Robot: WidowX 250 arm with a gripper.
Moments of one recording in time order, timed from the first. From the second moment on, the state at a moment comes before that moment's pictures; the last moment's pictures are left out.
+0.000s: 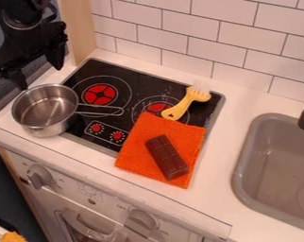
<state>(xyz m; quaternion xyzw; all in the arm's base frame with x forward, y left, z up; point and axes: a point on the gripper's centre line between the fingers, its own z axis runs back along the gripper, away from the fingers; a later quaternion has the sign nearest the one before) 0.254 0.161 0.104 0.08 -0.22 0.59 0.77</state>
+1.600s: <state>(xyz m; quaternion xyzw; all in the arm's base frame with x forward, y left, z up) 0.267 -0.042 0.032 -0.01 -0.10 0.36 0.93</state>
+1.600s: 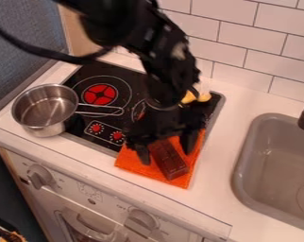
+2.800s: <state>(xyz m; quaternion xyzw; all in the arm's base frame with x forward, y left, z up) 0.272 -0.038 0.020 0.01 -0.10 0.38 0.92</state>
